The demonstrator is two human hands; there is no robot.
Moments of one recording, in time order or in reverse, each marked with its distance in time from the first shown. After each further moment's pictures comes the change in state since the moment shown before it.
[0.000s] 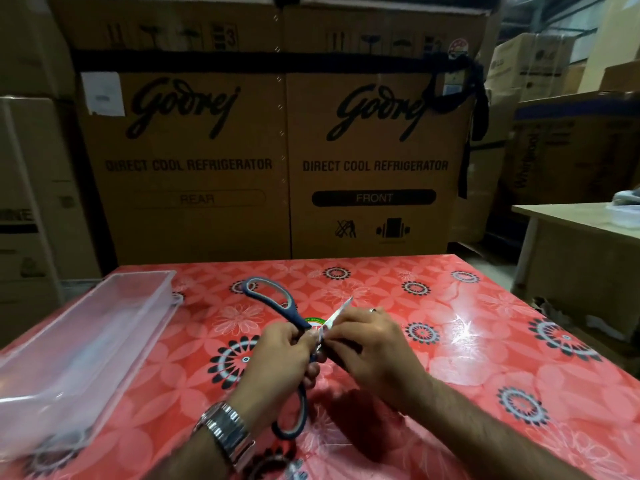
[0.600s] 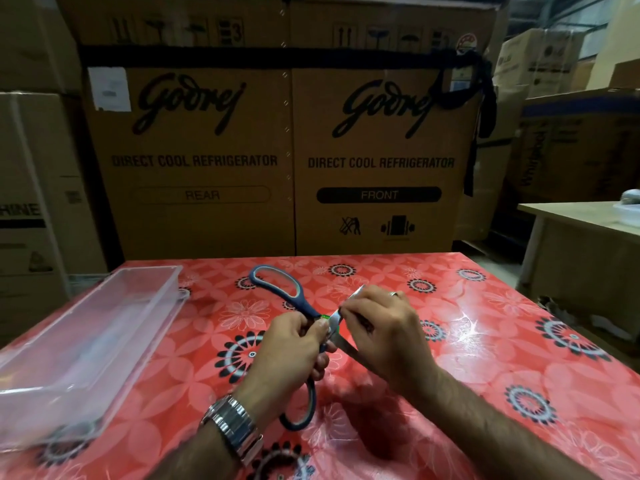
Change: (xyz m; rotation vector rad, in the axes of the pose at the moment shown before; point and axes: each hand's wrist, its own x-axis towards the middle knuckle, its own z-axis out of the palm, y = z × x) left_hand -0.004 0.007 0.001 -0.020 -0.021 0.025; right_hand 0.011 -0.005 -0.006 -0.145 0.206 0.051
